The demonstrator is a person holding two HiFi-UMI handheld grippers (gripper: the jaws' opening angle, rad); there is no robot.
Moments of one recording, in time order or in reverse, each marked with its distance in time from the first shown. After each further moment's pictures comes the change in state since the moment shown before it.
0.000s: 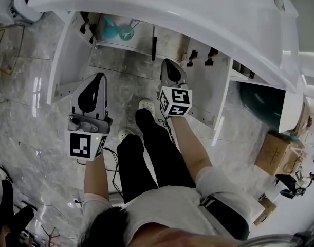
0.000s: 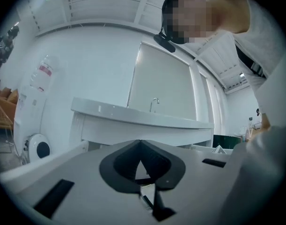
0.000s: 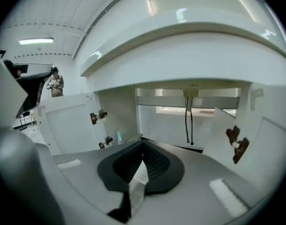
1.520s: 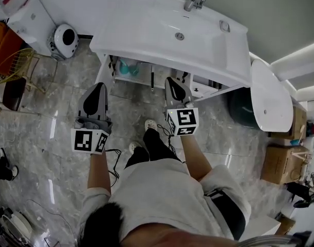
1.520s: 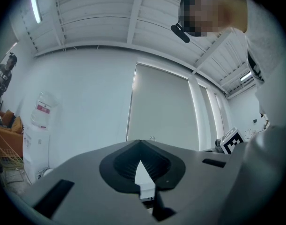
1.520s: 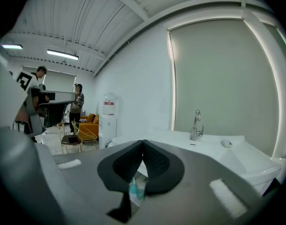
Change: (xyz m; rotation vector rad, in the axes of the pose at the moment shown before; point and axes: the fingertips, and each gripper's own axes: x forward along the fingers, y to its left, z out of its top) left arm -0.109 -0.064 0.327 0.049 -0.129 0.056; right arm -0.261 0.082 0.337 -0.158 -0.243 0.122
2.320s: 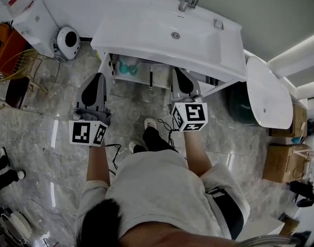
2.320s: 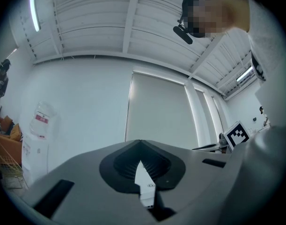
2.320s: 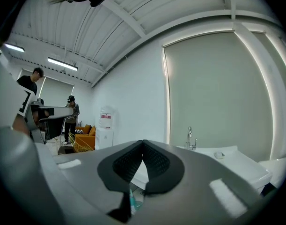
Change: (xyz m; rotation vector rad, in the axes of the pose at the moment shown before) left arm -0.021 -0.034 0.050 0.036 -0.089 -0.007; right arm -0.062 -0.016 0.073 0.020 -0.149 -0.041
